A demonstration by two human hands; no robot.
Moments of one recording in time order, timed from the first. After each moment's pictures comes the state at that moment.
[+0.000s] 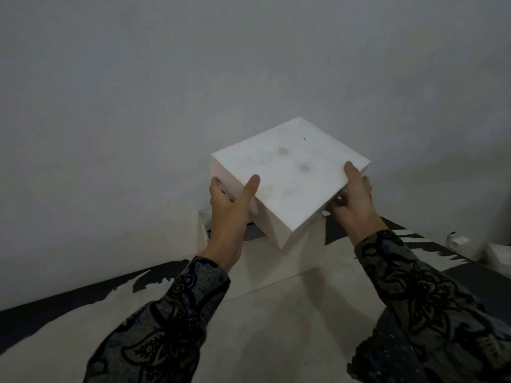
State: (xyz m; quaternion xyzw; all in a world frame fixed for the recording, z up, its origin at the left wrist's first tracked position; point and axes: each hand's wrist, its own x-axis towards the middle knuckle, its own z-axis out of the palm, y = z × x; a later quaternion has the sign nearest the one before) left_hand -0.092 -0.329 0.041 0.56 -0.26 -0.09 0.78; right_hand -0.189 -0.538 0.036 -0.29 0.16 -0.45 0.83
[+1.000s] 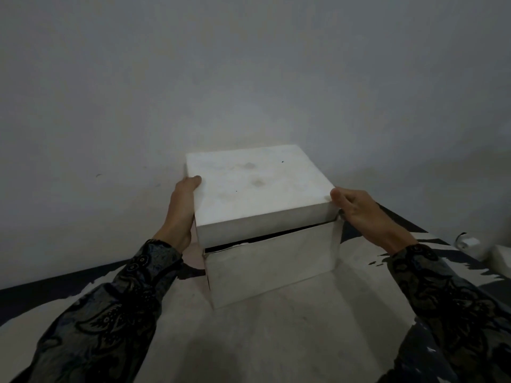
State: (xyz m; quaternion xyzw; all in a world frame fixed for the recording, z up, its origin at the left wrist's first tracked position) left_hand 0.039 -0.319 0.016 0.62 -0.18 -0.14 0.75; right_hand -0.162 -0.582 -0.008 -0.83 0.15 -0.28 0.46
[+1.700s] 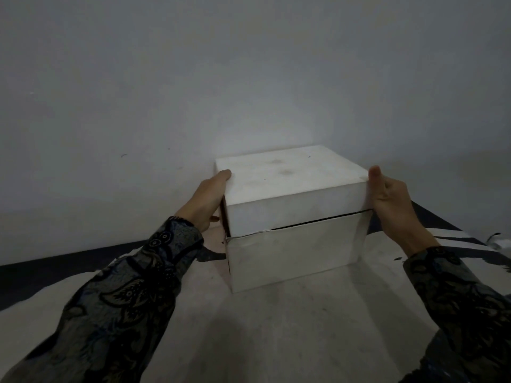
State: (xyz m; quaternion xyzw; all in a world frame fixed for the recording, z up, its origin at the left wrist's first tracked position) left_hand 0.040 -0.313 0.015 0.76 -0.12 -0.20 0.61; right_hand -0.144 -0.573 -0.017 -0.75 0.22 -0.40 0.47
